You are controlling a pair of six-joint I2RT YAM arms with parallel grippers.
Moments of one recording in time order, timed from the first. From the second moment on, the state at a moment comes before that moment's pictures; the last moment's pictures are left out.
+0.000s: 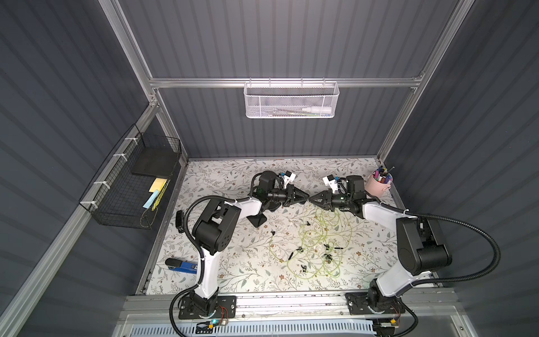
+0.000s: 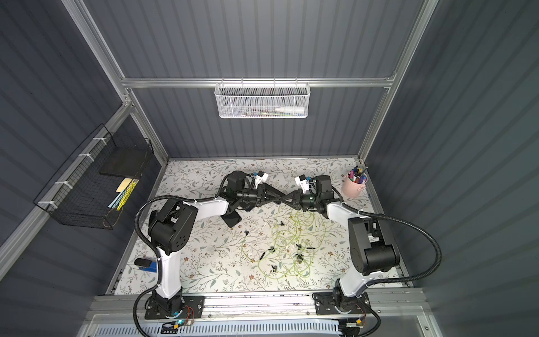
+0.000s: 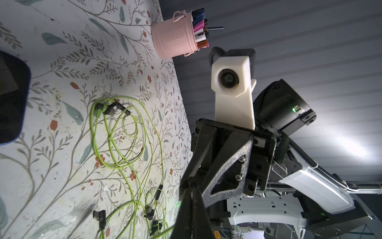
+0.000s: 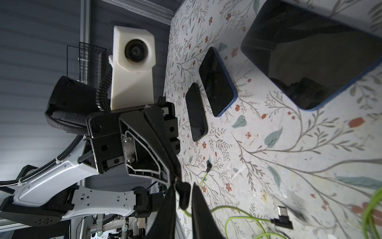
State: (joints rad) left arm -0.57 2.05 1.27 0.49 1.01 -1.06; right arm 0.17 1.65 0.89 0.12 -1.01 0.71
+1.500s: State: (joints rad) left arm -0.57 2.07 1.27 0.44 0.96 -1.03; right arm 0.17 1.66 0.89 0.13 -1.00 0.73
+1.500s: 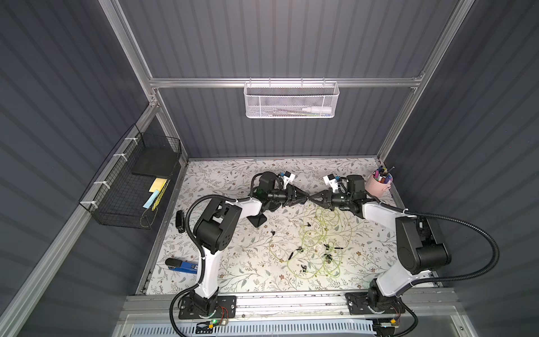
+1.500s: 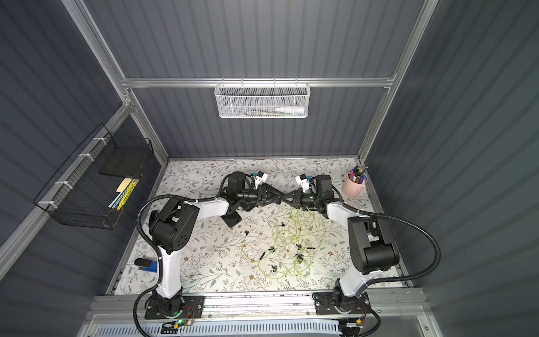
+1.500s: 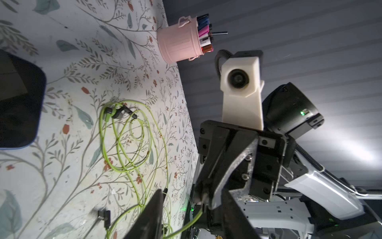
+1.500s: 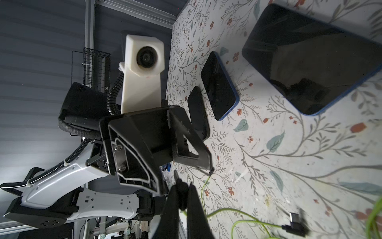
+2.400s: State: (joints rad) left arm -0.57 2.19 1.62 -0.28 0.07 -1.14; right arm 0.20 2.12 1.30 -0.07 -0.47 0.56
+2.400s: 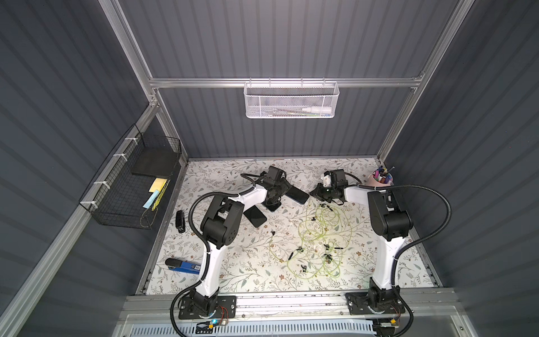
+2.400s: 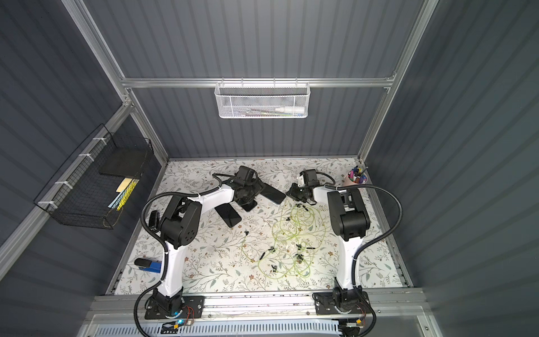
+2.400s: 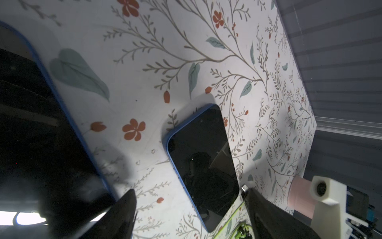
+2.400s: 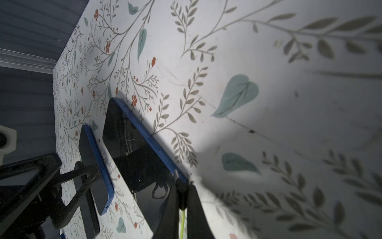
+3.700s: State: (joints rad) left arm -0.67 2.59 2.34 -0.88 -0.21 -0.60; right arm 0.31 2.10 1.13 0.17 -0.62 0.58
